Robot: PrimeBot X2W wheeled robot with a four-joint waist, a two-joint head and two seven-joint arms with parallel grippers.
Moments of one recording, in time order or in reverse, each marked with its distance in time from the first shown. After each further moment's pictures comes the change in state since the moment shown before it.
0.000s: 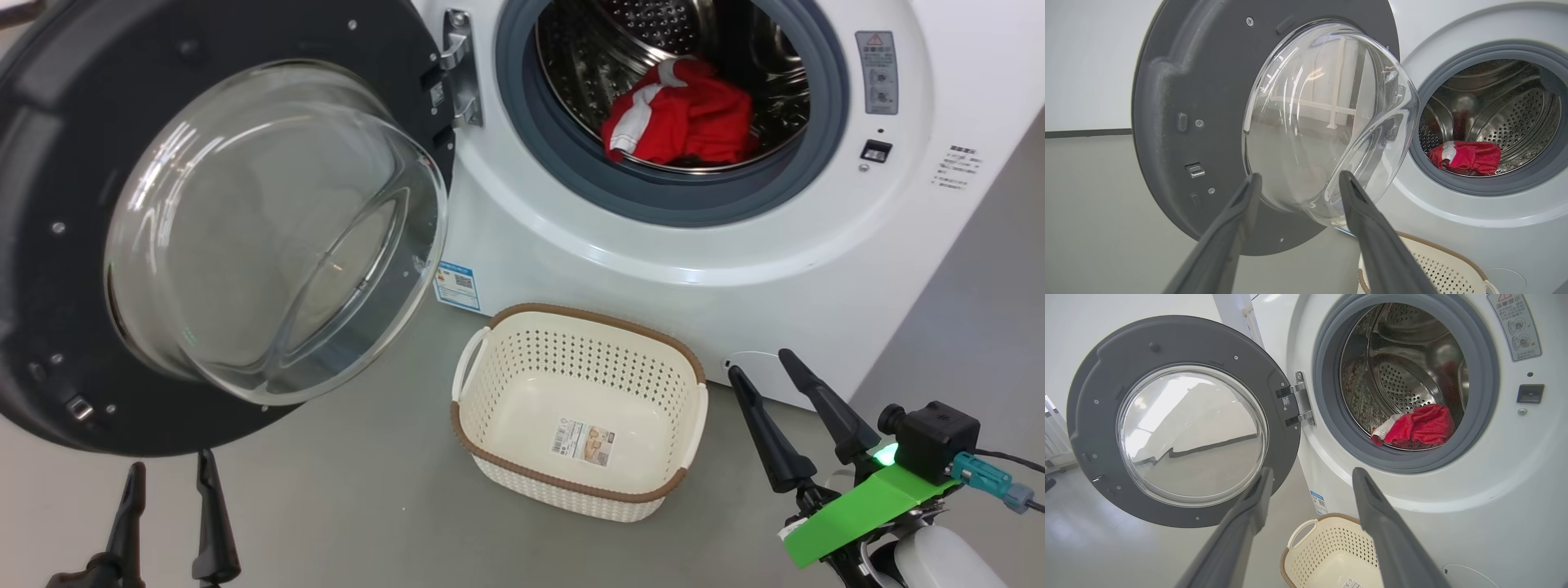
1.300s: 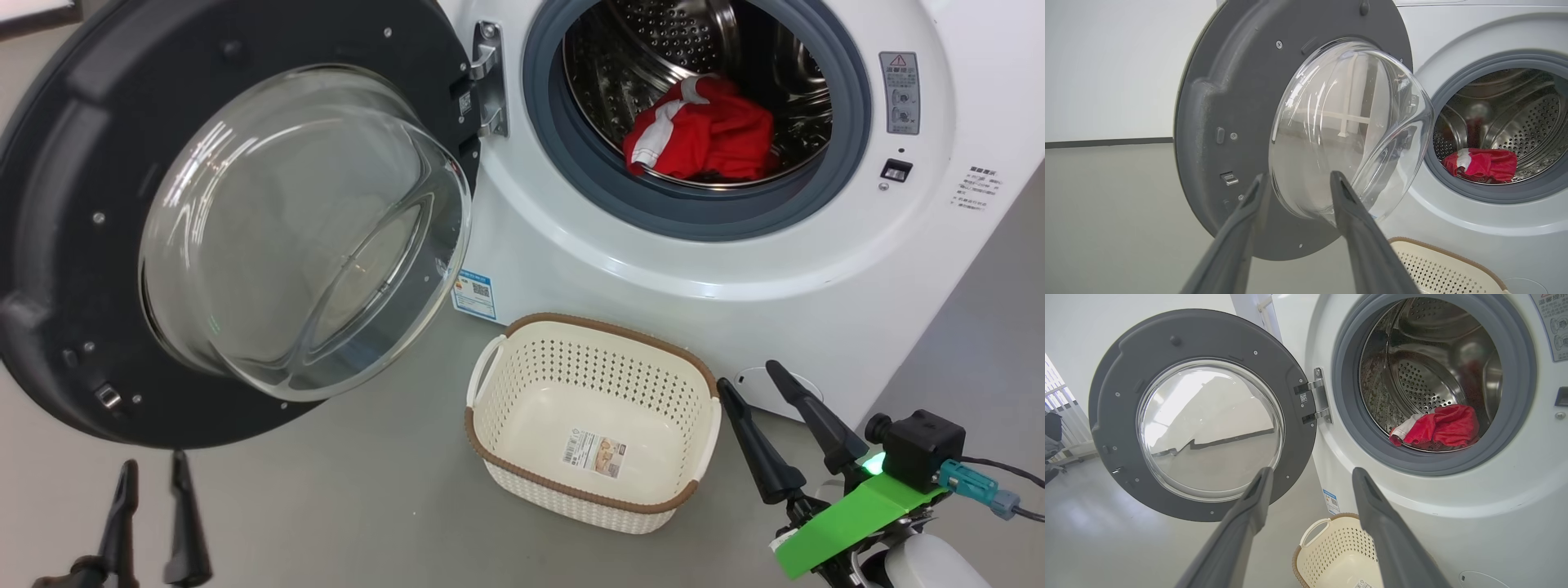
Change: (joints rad) left arm 0.005 0.000 0.029 -0.011 0.034 -0.011 0.000; right arm 0.007 0.002 0.026 0.005 0.004 0.000 0.000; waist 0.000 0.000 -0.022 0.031
